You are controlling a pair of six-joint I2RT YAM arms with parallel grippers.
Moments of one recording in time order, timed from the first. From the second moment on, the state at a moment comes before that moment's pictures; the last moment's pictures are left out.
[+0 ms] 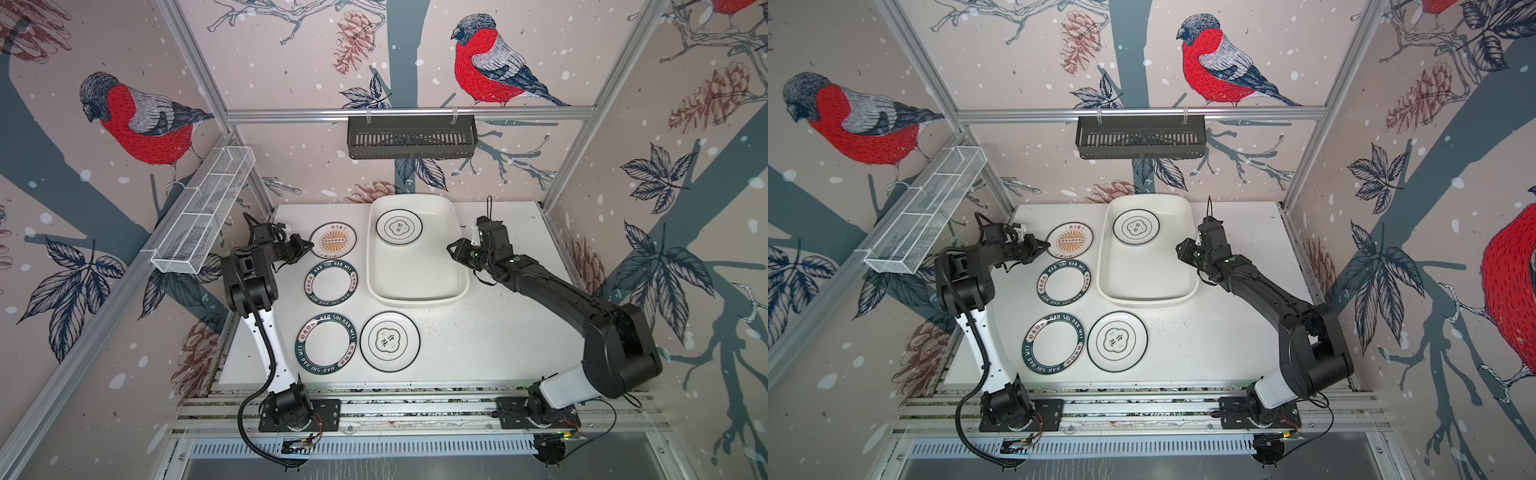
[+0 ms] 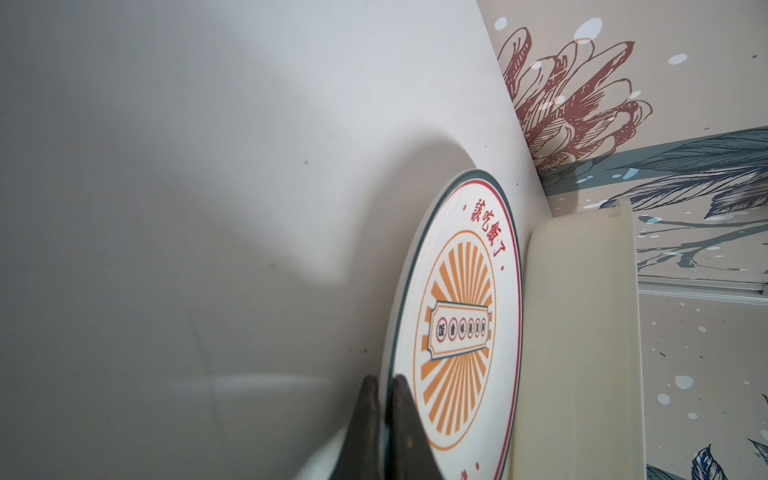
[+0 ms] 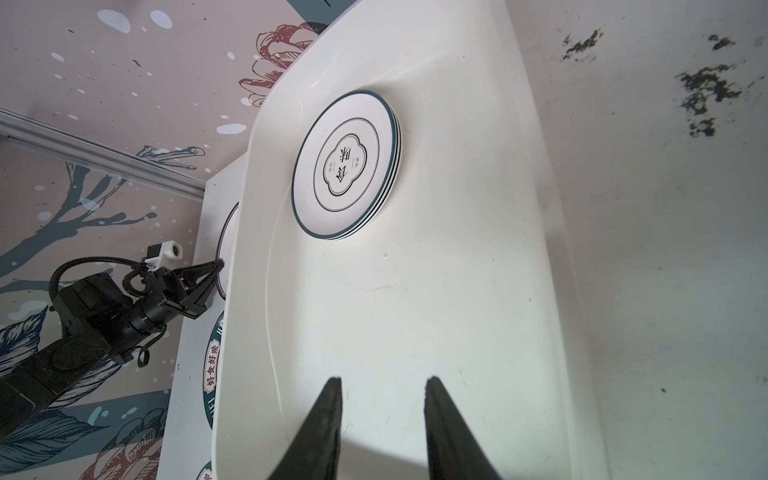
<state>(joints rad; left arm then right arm) 0.34 2.32 1.56 -0.15 0.82 -0.45 0.40 1.51 1.03 -0.13 -0.19 0.71</state>
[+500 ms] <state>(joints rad) 0.35 2.30 1.62 -0.22 0.77 -0.45 0.40 1.52 1.04 -0.12 -0.19 0.71</state>
